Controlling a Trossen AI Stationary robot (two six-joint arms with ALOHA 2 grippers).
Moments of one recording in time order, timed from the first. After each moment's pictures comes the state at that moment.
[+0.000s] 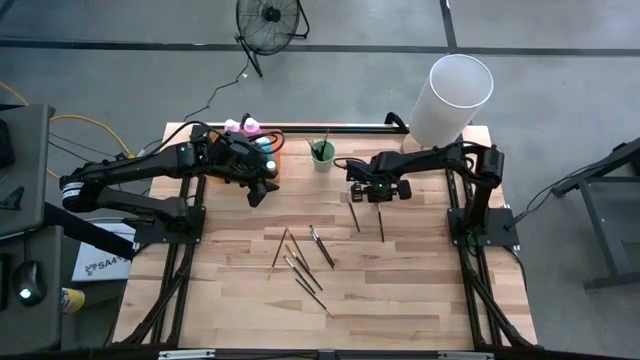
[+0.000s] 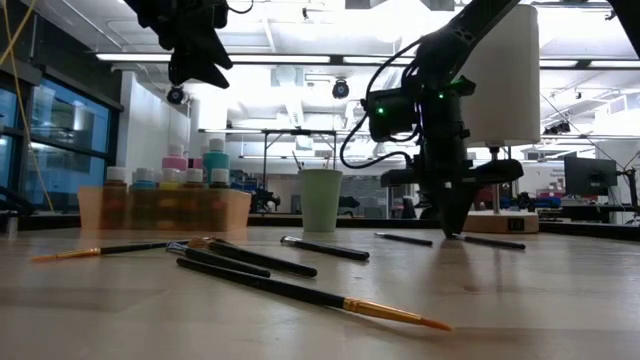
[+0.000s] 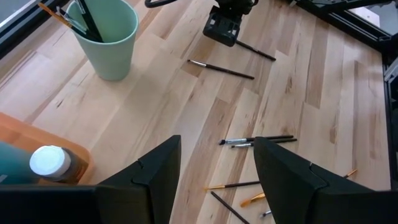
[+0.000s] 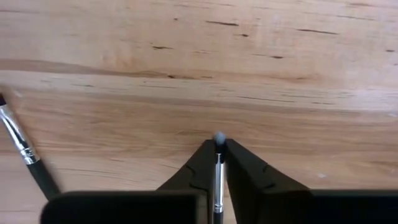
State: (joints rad) left arm 0.29 1.02 0.98 -0.63 0.13 -0.27; right arm -0.33 1.90 1.10 -0.89 0.04 1.20
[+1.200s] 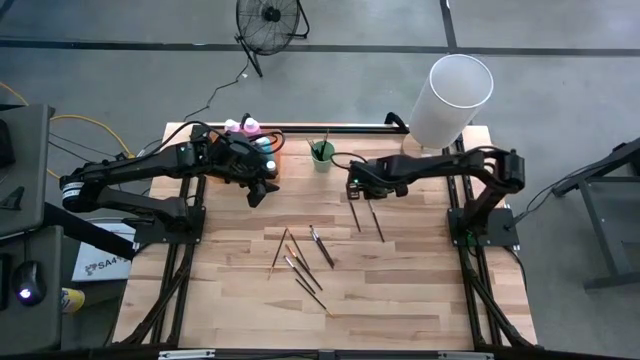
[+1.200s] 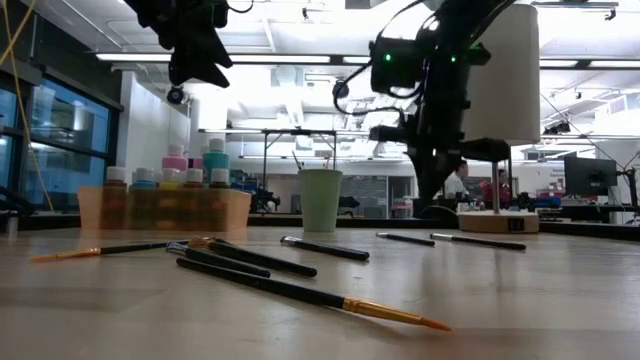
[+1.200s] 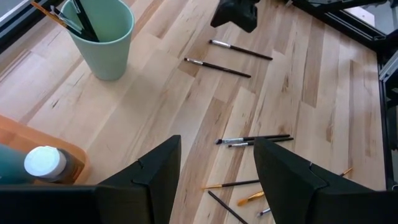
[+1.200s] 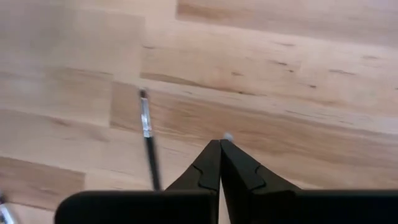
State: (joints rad) left arm 0.29 1.02 0.98 -0.63 0.14 -0.27; right arm -0.23 1.69 1.09 -0.74 0.15 1.22
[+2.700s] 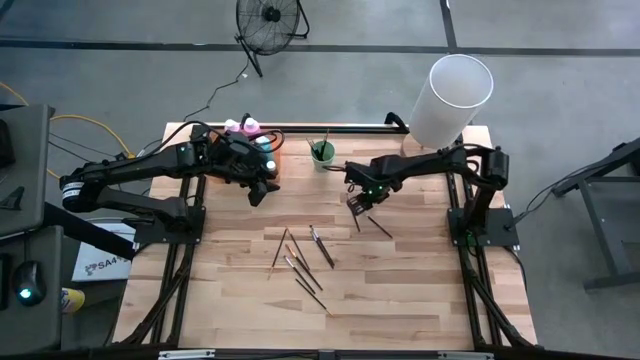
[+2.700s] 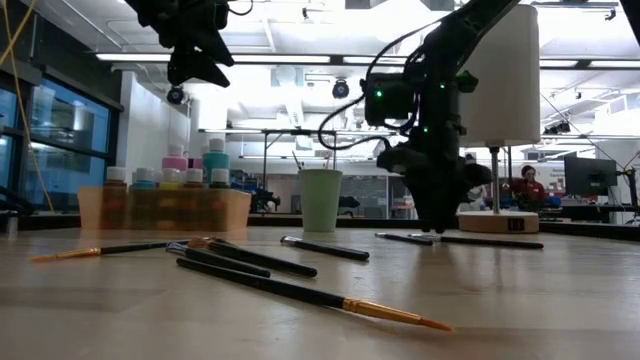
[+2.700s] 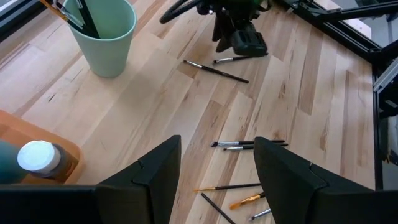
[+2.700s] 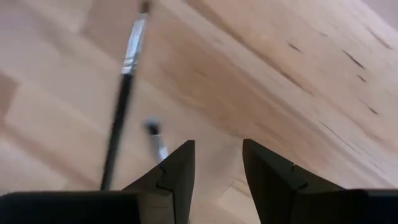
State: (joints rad) left arm 0.29 1.02 0.98 -0.62 0.14 -0.32; right arm -0.28 1.81 1.09 -0.73 -0.04 0.71
